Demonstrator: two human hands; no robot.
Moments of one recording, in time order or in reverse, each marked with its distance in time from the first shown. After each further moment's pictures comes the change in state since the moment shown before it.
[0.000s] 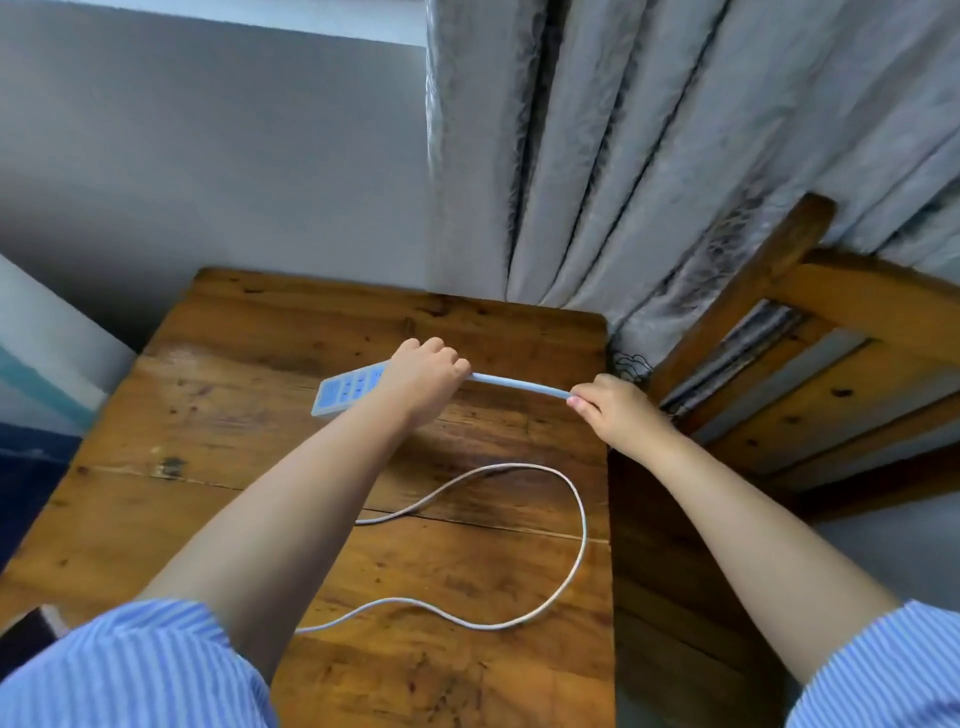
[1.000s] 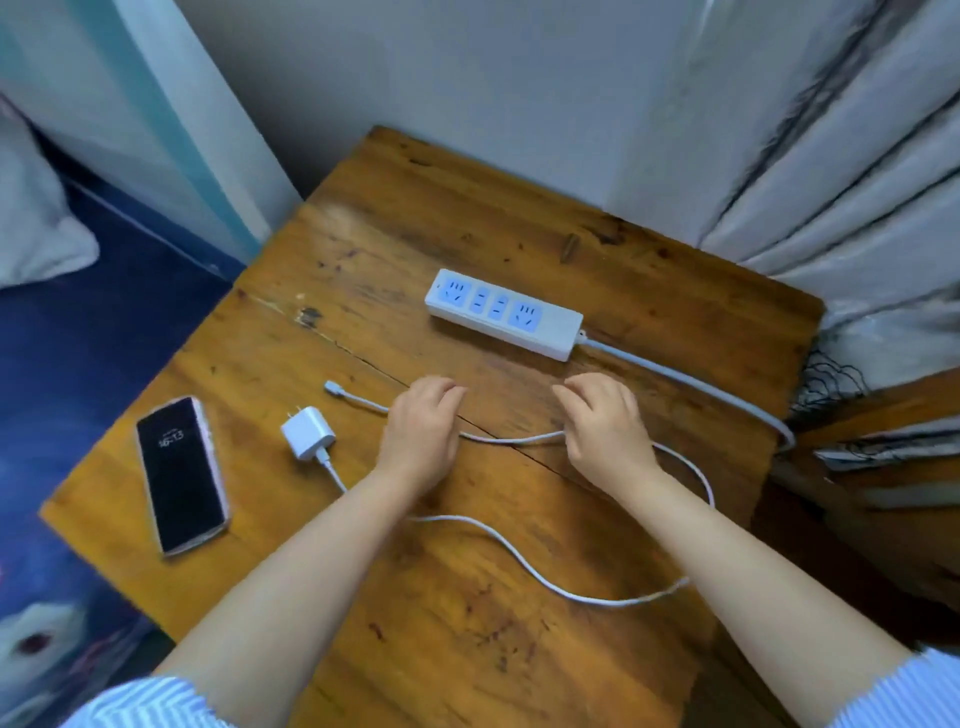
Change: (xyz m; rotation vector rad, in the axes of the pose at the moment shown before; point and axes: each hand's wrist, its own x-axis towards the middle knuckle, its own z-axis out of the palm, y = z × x) left_hand -0.140 0.009 0.113 -0.500 0.232 -0.589; right_hand 0.006 -0.091 0.114 -0.087 0.076 -0.469
